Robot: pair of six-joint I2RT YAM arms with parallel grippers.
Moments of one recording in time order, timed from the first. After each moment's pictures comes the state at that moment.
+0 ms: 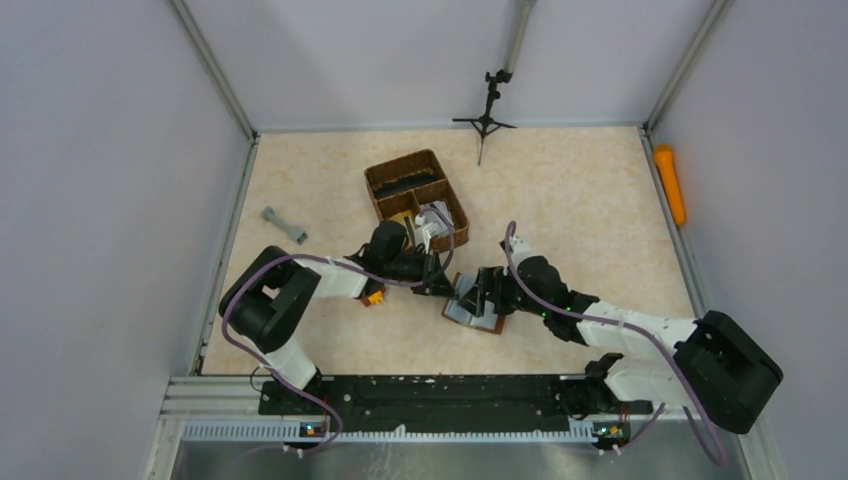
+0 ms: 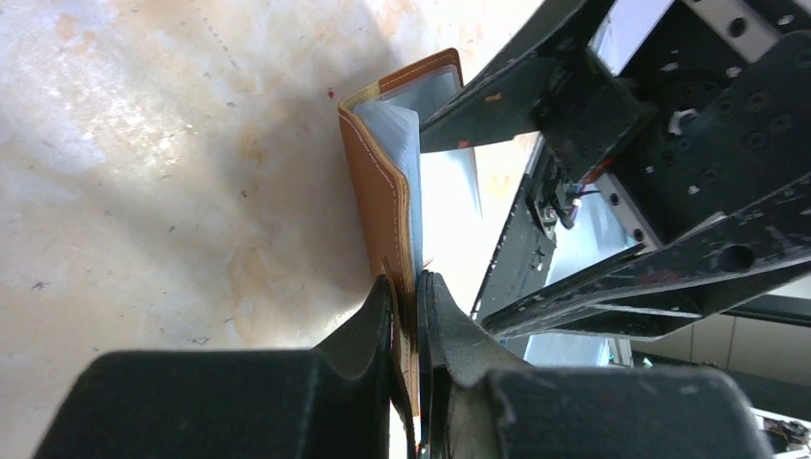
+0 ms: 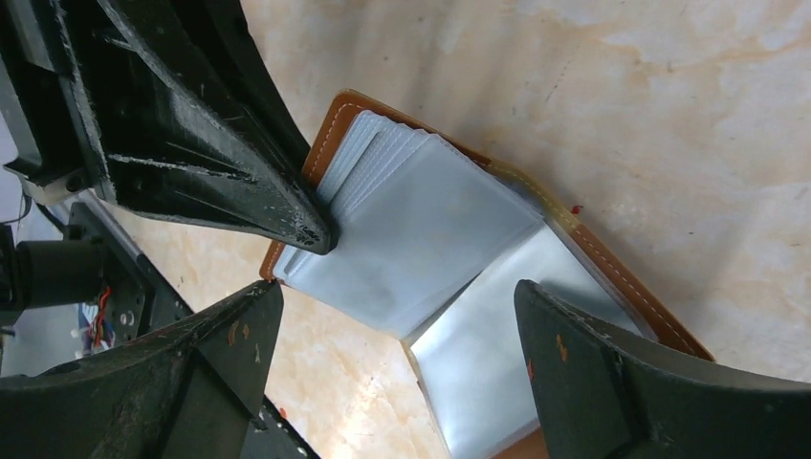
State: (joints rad) left arm -0.60 1.68 0.67 0.40 0.81 -0.63; right arm 0.76 1.14 0.35 0.25 -0.12 0.65
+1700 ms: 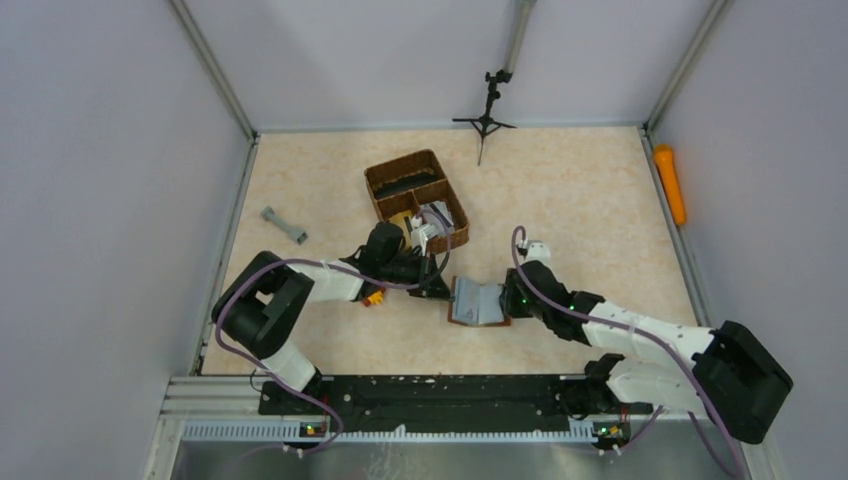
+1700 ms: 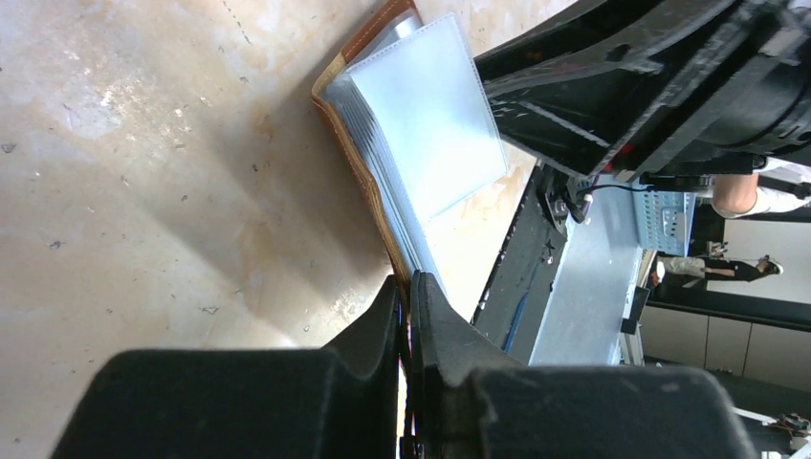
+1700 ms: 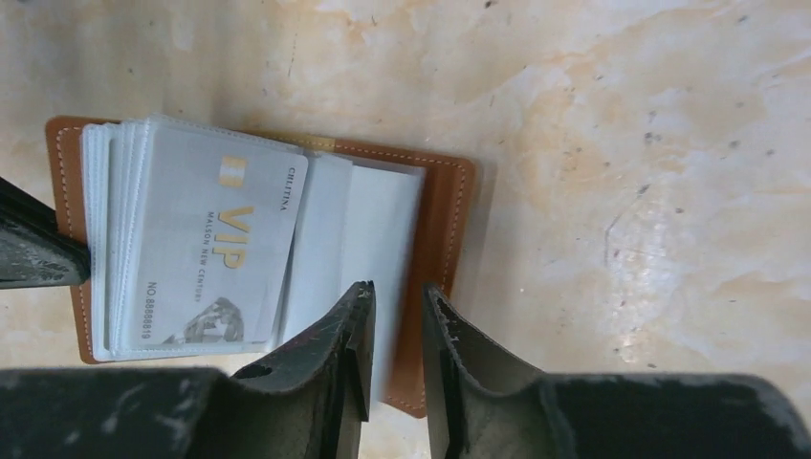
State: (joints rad) left arm -0.60 1.63 0.64 0.37 0.80 -0.61; right arm 0.80 1.12 0.41 -0.09 0.22 0.68
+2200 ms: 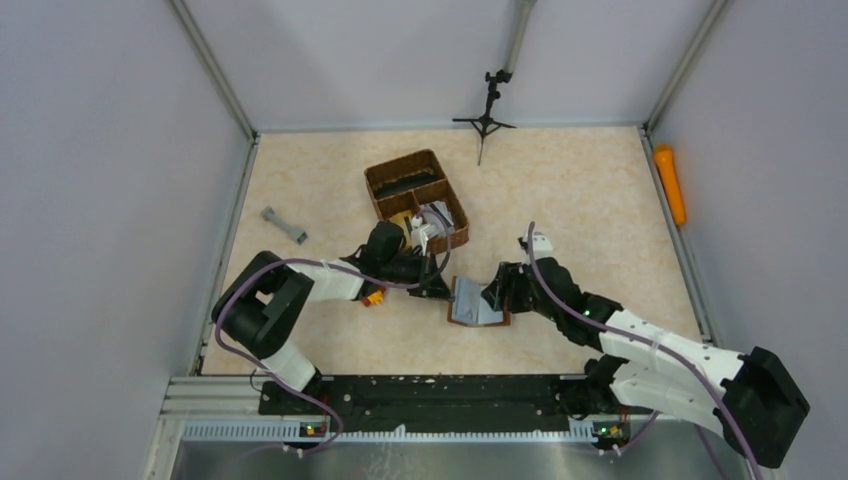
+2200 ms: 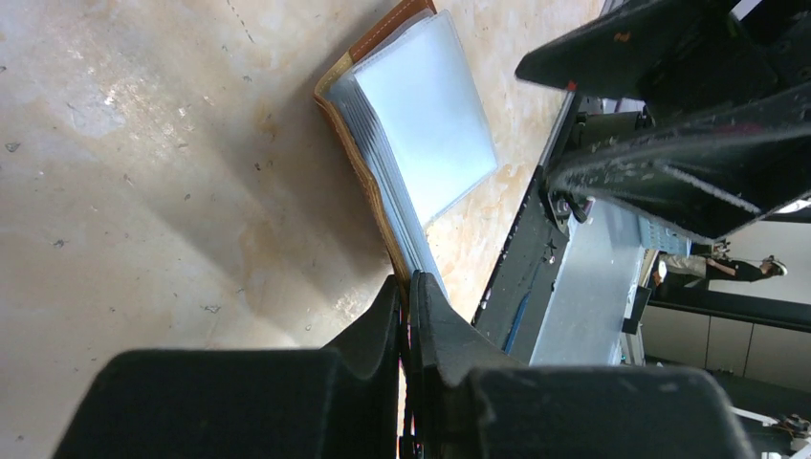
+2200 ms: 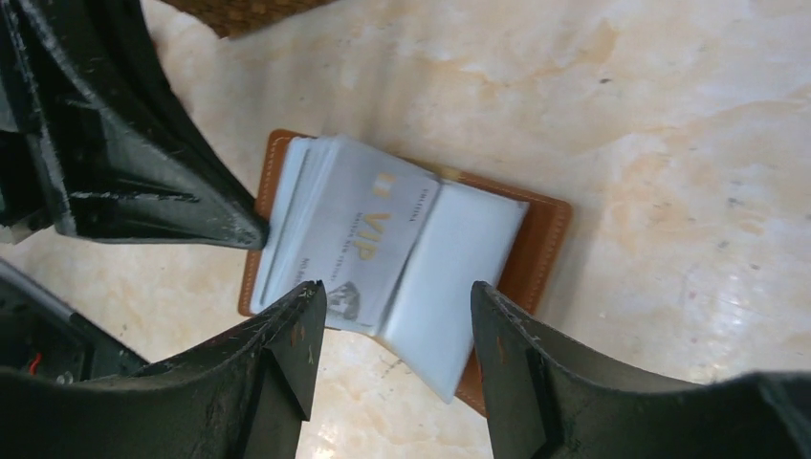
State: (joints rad) left arm -0.60 1.63 0.65 0.34 0.79 -0.60; right arm 0.80 0.91 0.42 -0.10 0.16 0.64
